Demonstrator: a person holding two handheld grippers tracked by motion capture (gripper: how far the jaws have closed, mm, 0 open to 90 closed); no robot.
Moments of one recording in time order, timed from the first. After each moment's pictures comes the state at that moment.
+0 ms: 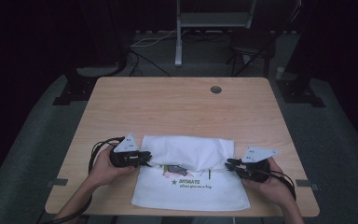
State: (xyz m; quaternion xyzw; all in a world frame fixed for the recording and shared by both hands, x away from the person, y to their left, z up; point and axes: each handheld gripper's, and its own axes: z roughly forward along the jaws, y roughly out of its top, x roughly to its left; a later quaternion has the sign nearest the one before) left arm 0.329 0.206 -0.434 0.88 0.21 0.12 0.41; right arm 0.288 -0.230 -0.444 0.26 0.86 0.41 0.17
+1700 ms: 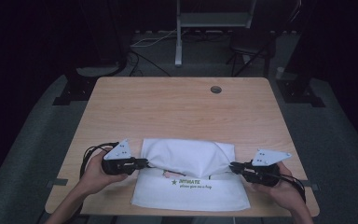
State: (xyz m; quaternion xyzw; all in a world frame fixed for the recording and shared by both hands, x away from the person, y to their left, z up) left arm 0.295 0.215 -0.411 0.88 0.18 0.11 0.42; right arm 0.269 -0.244 -0.426 0.24 0.85 0.46 0.14
